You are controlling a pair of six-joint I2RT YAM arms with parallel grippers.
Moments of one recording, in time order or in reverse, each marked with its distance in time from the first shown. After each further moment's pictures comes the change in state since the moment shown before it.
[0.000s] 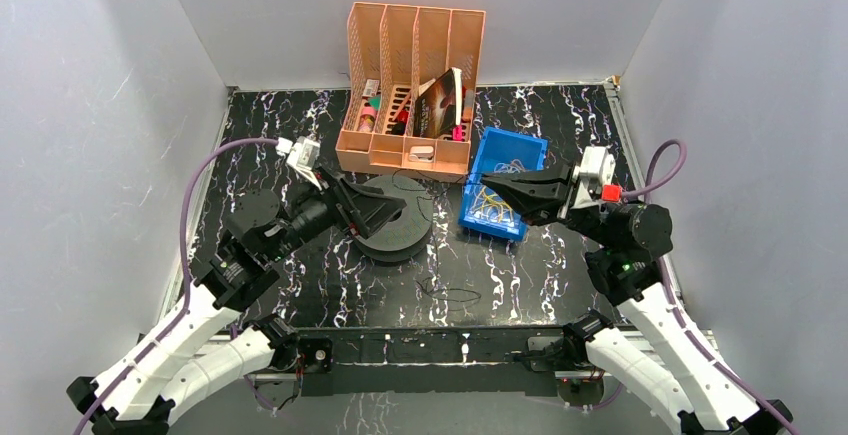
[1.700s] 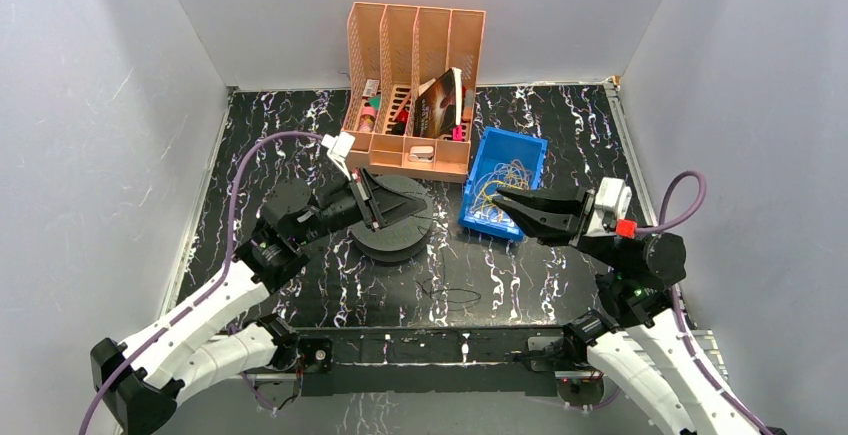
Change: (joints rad) left arm -0.002 0.160 -0.124 0.362 0.217 -0.381; right arm 0.000 -0.150 -0.092 -0.017 0.003 -0.056
